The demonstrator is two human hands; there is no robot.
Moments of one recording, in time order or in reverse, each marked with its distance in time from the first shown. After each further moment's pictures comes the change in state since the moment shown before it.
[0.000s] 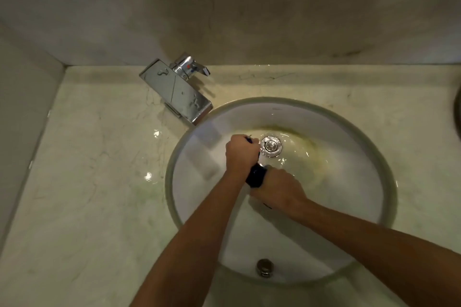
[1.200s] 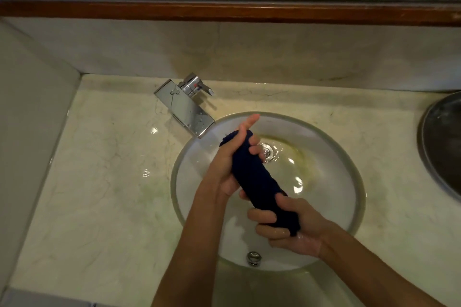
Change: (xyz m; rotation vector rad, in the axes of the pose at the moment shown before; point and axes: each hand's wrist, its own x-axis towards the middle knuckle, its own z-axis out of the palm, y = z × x) left_hand -0.090 0.056 -0.076 -1.257 -0.735 0.023; right_hand -0.103 0.002 -0.064 1.543 -1.169 -0.280
